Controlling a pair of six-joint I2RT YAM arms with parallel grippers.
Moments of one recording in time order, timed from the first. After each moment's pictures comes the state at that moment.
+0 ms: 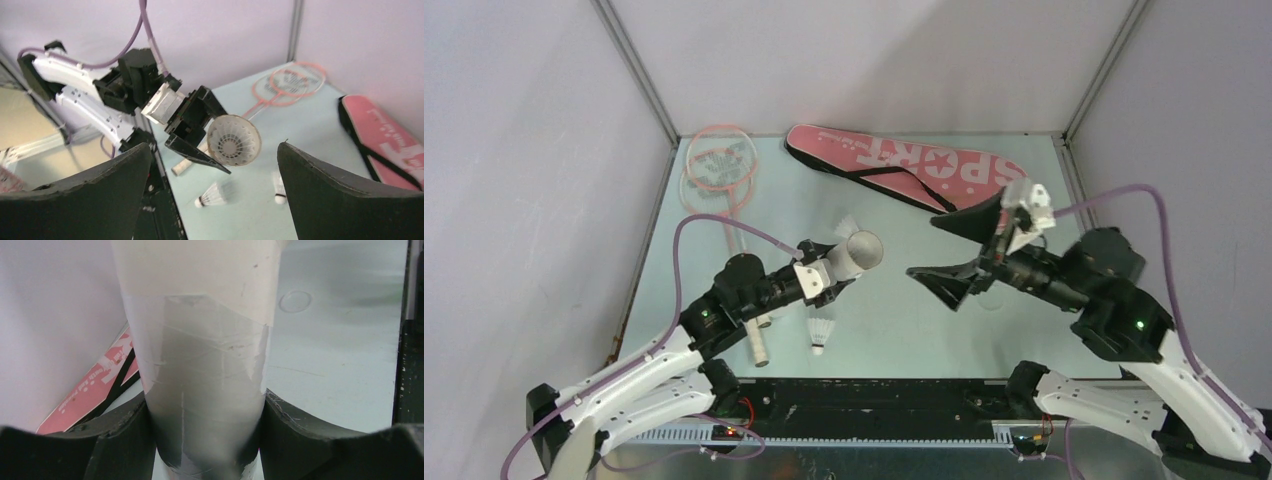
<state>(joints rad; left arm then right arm) -0.86 0.75 0.62 0.04 0.25 0.42 0.93 0.79 1.22 -0.36 -0.23 0.15</state>
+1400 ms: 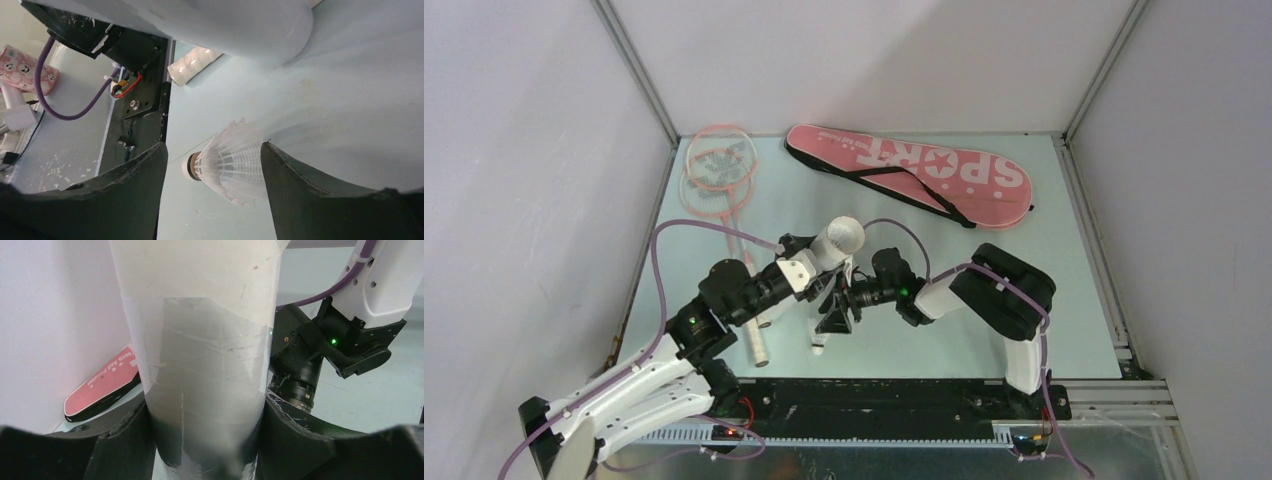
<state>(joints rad) -0.86 0.66 0.62 0.03 0.08 0.37 0.89 1.93 0.73 0.94 -0.79 0.39</state>
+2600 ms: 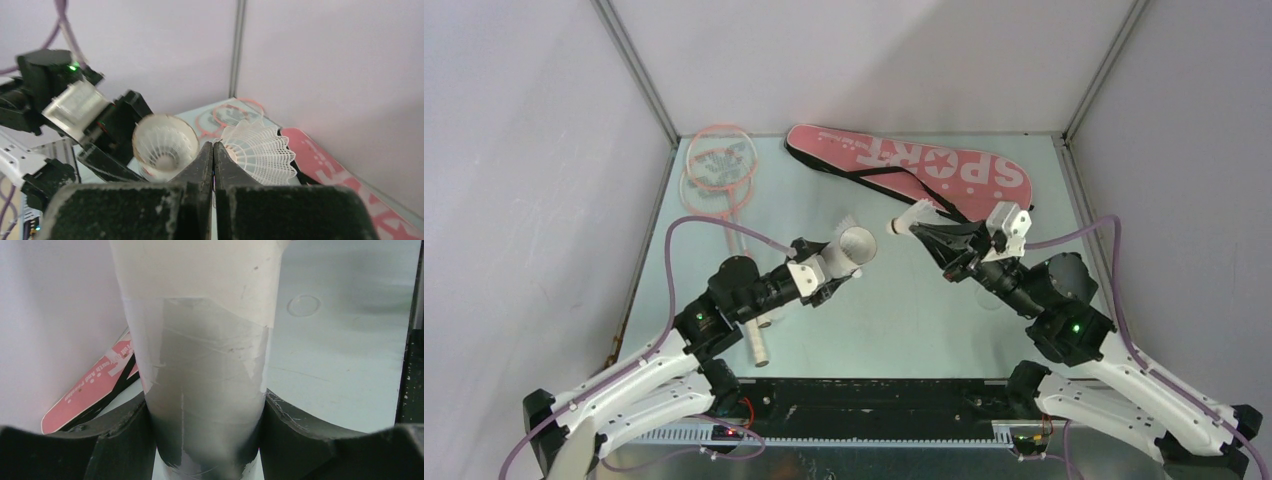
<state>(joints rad) -0.86 0.71 0.62 0.03 0.18 0.38 0.89 0.67 0.79 0.16 -0.06 -0.01</state>
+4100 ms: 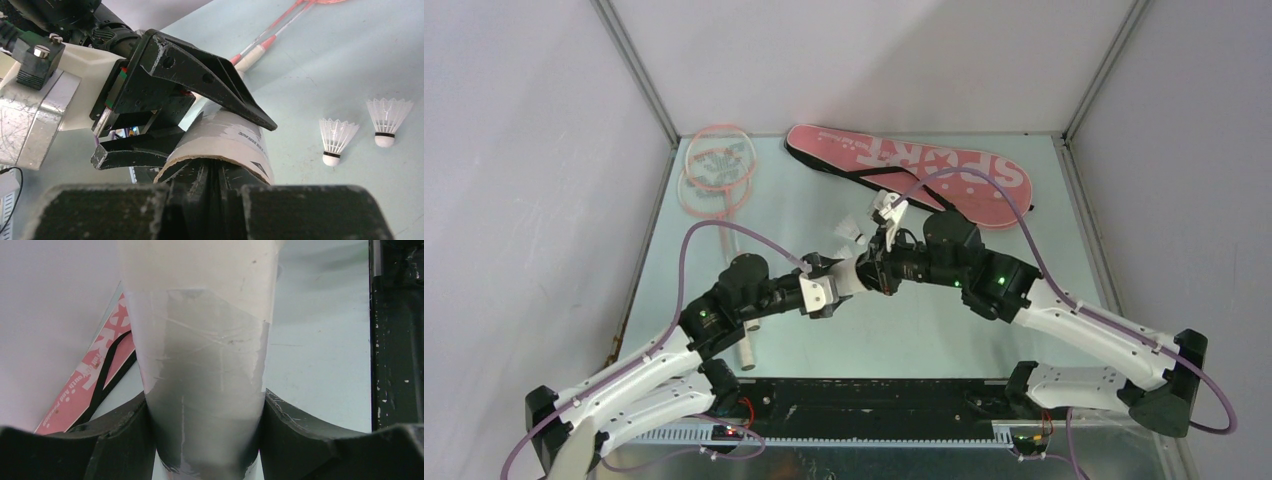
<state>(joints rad) -0.86 0.74 0.62 -0.09 0.36 0.52 0.99 1.12 1.07 -0.20 -0.25 0.24</state>
